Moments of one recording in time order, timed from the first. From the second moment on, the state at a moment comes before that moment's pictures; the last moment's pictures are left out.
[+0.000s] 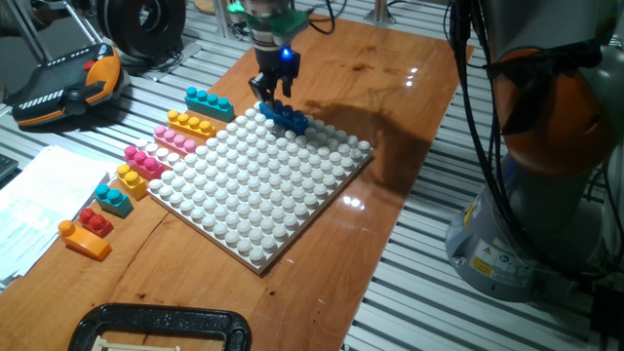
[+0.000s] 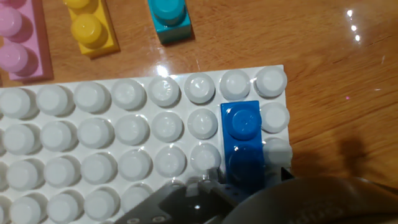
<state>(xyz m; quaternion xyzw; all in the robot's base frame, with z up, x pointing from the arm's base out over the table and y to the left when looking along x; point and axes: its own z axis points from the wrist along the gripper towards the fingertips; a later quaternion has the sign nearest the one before) 0.539 -0.123 0.110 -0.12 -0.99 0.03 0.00</state>
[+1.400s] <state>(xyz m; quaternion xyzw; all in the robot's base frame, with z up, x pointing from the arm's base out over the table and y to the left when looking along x) 0.603 -0.110 0.120 -0.11 -0.99 0.03 0.02</state>
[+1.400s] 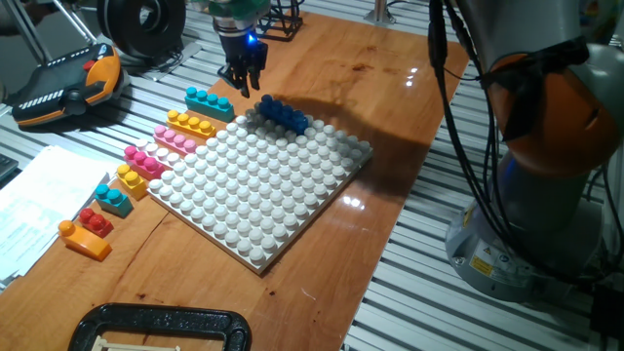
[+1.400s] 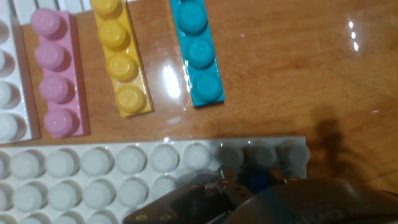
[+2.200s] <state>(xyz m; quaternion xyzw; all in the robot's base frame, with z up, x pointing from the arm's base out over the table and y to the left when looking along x) 0.603 -0.111 0.120 -0.09 -0.99 0.03 0.02</state>
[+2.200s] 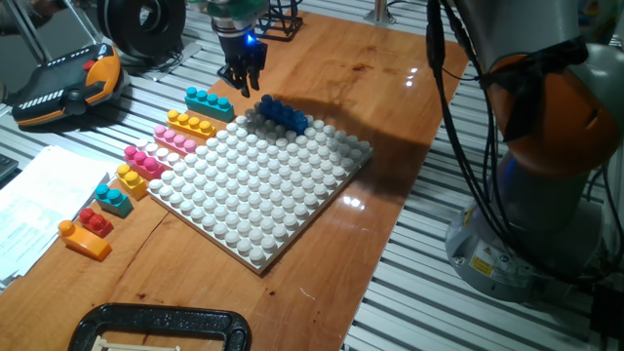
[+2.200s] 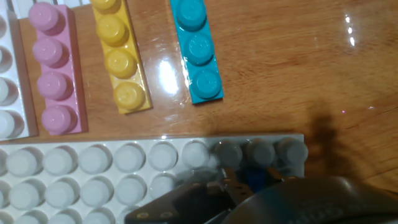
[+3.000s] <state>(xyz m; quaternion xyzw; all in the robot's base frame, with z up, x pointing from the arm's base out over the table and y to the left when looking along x) 0.659 -0.115 0.109 -0.09 -1.00 0.03 0.01</state>
